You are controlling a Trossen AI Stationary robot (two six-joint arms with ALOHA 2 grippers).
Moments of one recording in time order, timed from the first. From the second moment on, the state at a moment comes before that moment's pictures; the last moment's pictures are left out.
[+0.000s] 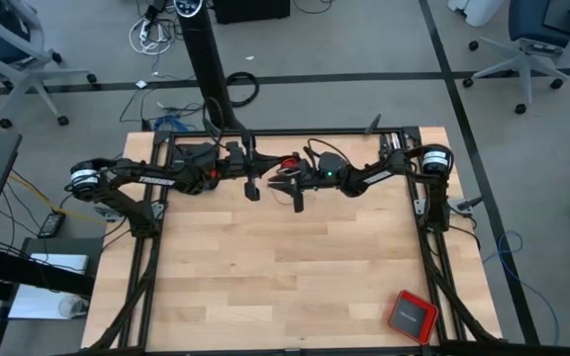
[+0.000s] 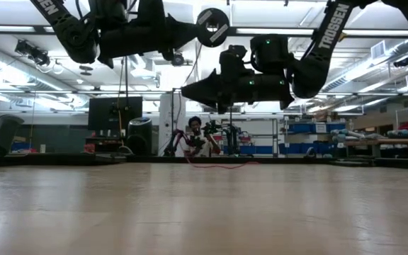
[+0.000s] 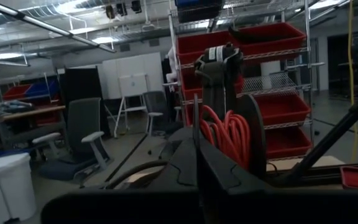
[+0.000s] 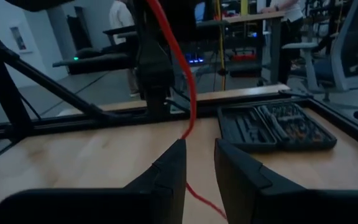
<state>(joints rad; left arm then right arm) 0.34 1.46 0.64 1.10 0.26 0.07 -0.28 1.94 0.86 1.08 -0.31 0.11</state>
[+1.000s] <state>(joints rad) 0.34 1.46 0.64 1.10 0.26 0.07 -0.28 1.94 0.88 1.02 -0.34 0.08</state>
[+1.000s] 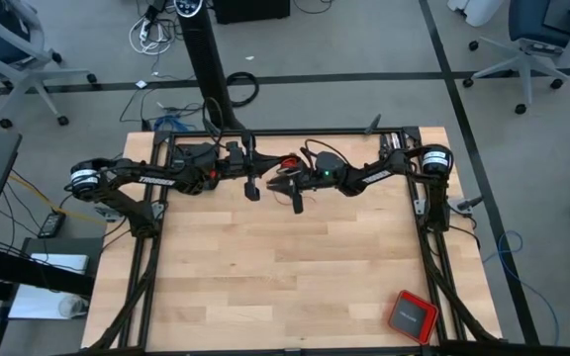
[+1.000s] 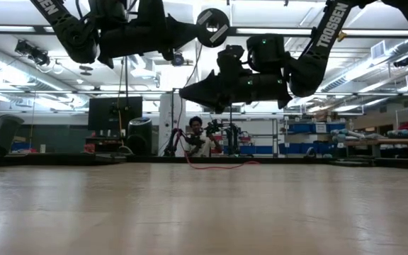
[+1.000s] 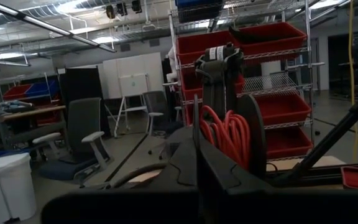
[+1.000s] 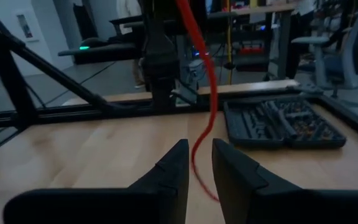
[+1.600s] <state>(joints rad) 0.34 1.46 0.64 1.08 0.26 0.07 -0.28 1.94 0.88 1.07 -0.31 0.09</state>
